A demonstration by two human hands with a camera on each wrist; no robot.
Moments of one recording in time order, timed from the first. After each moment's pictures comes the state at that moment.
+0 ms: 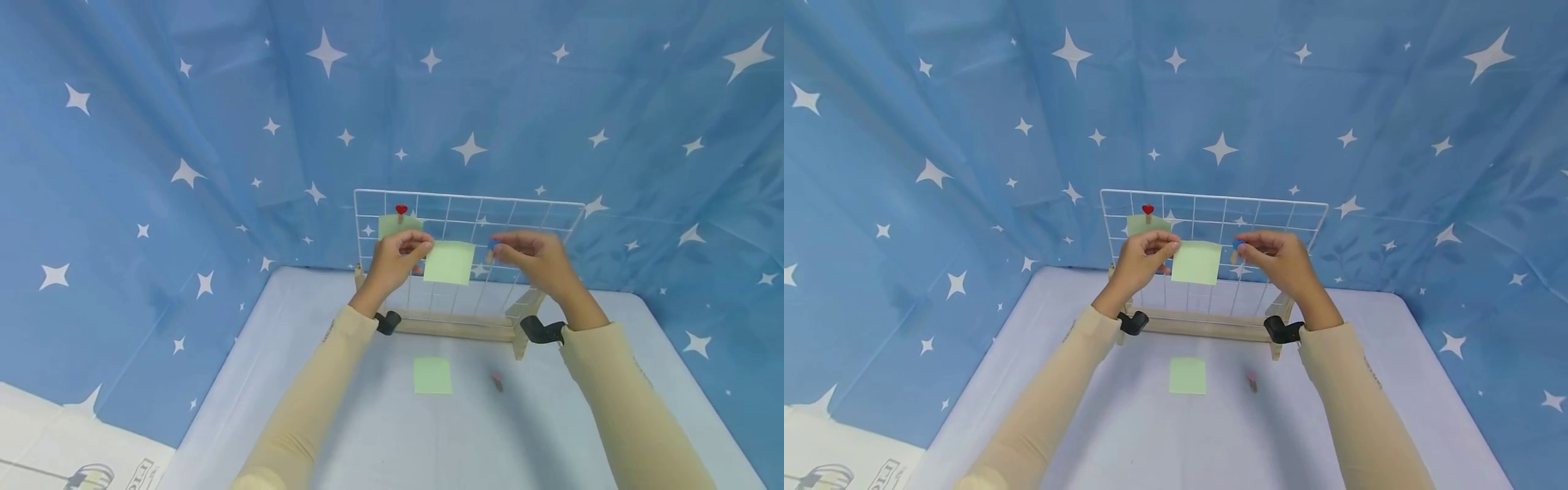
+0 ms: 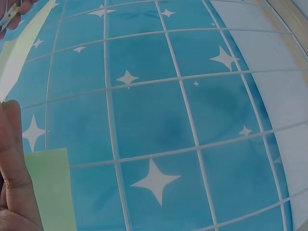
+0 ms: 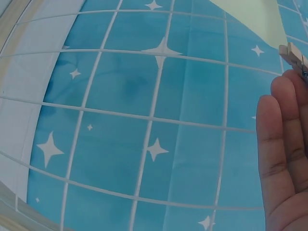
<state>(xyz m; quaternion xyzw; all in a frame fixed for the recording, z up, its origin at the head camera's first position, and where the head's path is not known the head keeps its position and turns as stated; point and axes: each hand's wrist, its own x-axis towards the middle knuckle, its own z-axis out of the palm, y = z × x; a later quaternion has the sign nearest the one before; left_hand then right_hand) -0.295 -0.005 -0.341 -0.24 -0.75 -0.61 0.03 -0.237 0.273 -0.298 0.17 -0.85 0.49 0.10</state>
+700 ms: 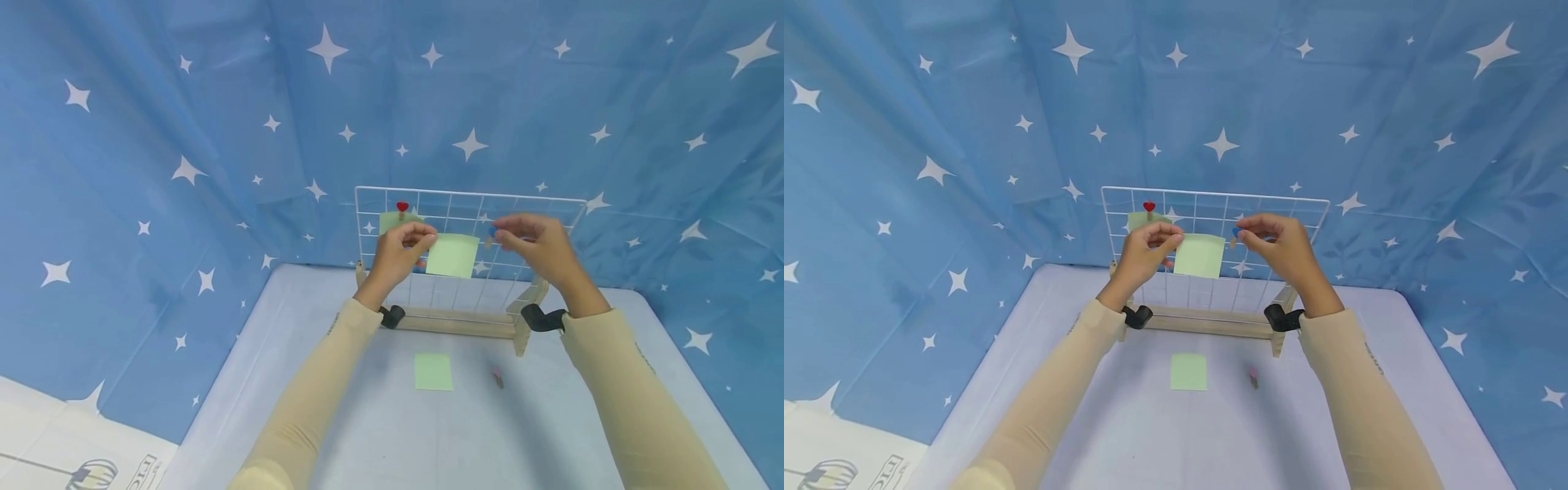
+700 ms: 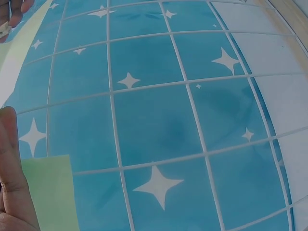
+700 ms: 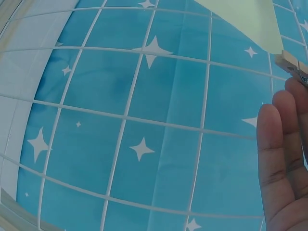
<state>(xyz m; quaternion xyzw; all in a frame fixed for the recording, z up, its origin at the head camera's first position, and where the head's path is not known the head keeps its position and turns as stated) -0.298 0.000 -0.336 -0.23 -0.75 -0.62 0.04 -0.243 0.266 -0.281 0.16 -0.88 0.43 0.14</state>
